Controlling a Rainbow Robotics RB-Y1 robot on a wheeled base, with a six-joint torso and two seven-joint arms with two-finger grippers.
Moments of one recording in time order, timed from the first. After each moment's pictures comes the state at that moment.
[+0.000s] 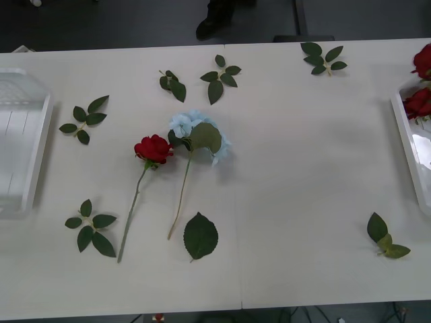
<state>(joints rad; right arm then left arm) -0.72 -0.93 0.10 -1.37 -0.55 1.54 1.56 -0.67 1.02 0.03 -1.20 0.37 1.51 -2.08</state>
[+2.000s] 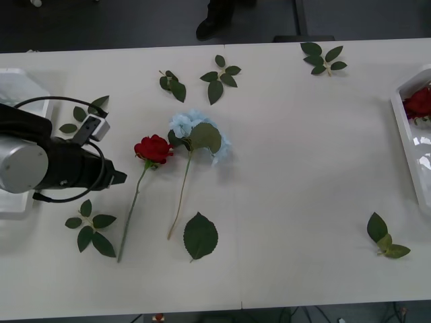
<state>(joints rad) -0.73 -0.82 0.10 -0.84 -0.24 0.98 1.66 -0.21 0.62 -0.11 -1.92 0.67 1.36 -1.63</state>
